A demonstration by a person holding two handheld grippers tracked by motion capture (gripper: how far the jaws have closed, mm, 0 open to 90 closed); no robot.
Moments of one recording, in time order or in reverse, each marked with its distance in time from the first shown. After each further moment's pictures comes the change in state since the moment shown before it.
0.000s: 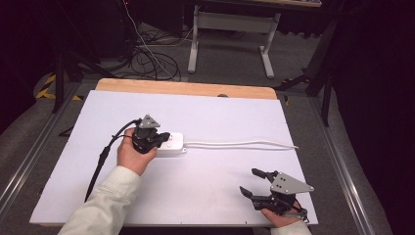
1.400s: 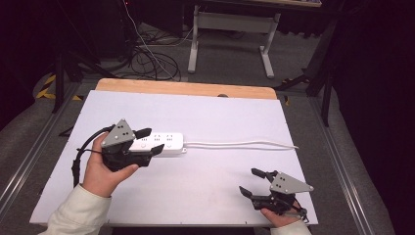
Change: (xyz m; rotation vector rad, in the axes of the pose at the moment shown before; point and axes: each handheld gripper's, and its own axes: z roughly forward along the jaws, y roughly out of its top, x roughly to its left) left arm -0.036 -0.003 -0.101 -0.204 -0.033 0.158; right arm 0.000 0.000 0.001 -0.001 0.000 0.003
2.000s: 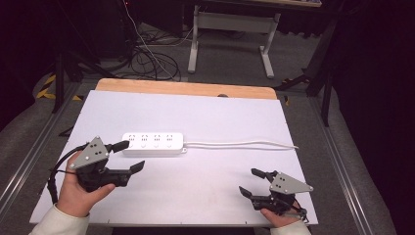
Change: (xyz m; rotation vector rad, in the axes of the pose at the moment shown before) left arm 0.003 -0.047 -0.040 -0.030 0.019 -0.012; right arm 0.001 0.000 0.000 0.001 0.002 0.002
